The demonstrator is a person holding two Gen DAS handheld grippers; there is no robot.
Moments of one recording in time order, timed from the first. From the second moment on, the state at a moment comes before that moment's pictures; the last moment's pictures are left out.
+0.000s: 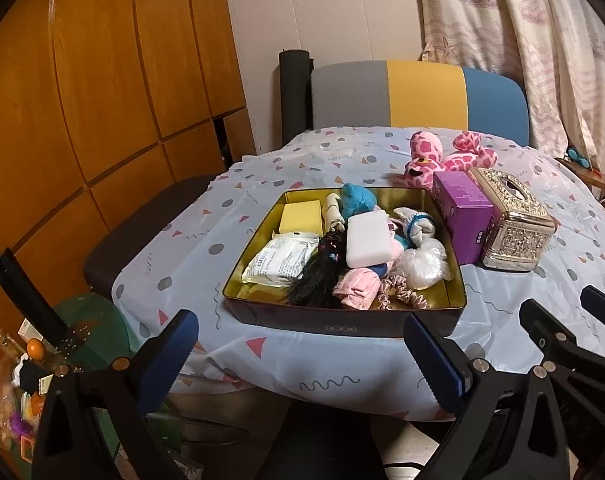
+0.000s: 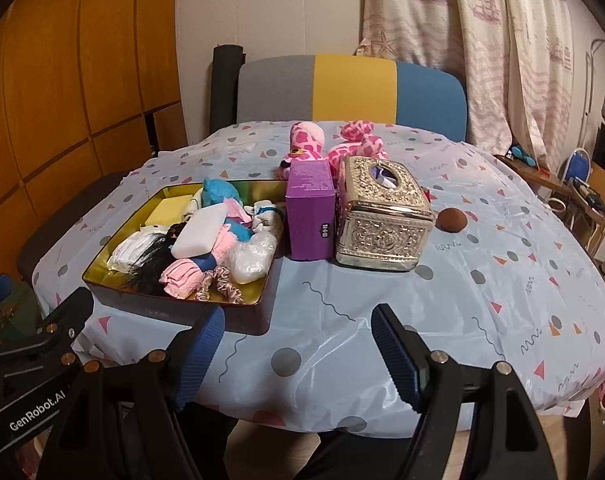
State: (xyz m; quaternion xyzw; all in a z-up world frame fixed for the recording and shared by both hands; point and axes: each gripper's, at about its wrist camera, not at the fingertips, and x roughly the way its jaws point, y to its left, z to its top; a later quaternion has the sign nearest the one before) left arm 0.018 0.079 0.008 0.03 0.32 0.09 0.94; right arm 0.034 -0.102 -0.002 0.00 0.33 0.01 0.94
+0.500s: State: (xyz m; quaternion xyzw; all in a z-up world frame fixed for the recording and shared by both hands) left arm 0.018 0.080 0.009 0.03 0.33 0.09 0.94; right arm 0.033 -0.102 -0.002 0.00 0.33 0.01 0.94
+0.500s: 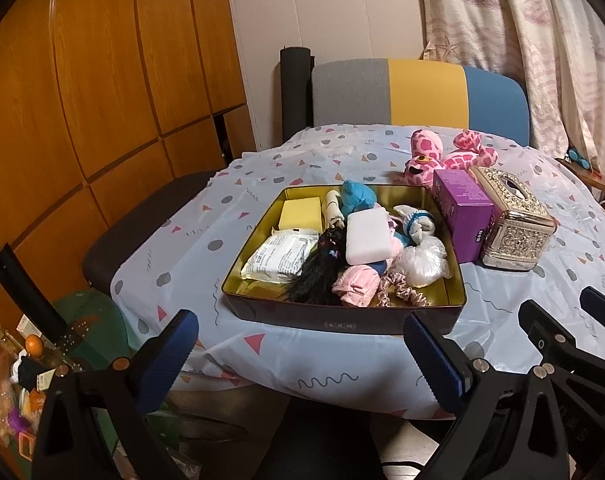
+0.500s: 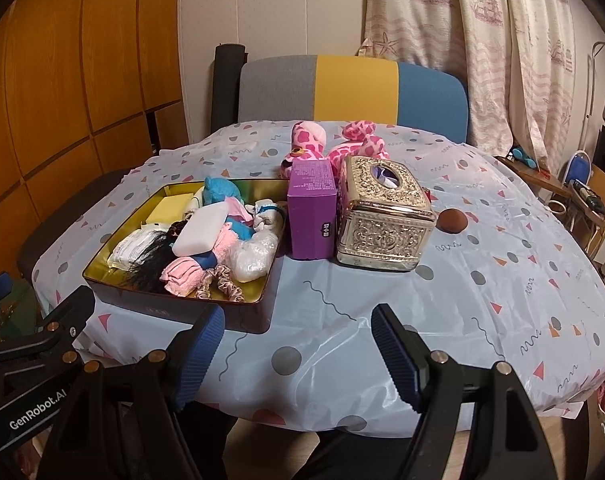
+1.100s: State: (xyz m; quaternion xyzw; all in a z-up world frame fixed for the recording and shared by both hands) left arm 0.021 0.080 0.001 0.02 0.33 0.10 0.94; right arm 0.040 -0.109 -0.010 0.01 0.35 0.01 0.94
